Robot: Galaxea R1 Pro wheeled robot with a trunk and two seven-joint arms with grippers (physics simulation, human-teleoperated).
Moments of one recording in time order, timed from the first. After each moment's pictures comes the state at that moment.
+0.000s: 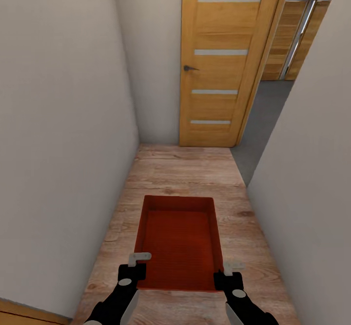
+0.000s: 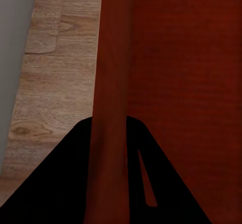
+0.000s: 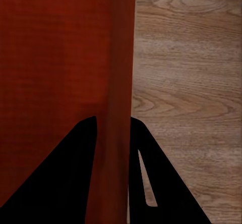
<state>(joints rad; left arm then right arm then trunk) -0.48 -0.17 0.01 -0.48 -0.09 0.02 0.25 -0.43 -0.01 0.47 -0.55 -0.36 0.01 -0.31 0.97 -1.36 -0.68</state>
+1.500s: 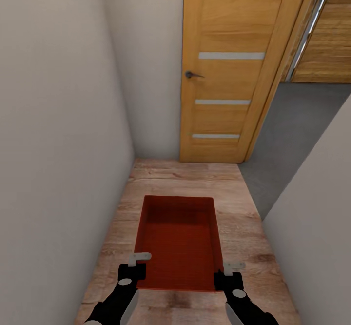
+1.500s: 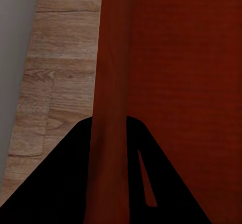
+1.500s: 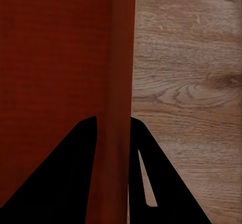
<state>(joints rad) -0.48 -0.17 0.01 -0.48 -0.09 0.03 0.25 -0.43 -0.01 0.47 -0.55 -0.36 0.01 -0.31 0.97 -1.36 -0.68</state>
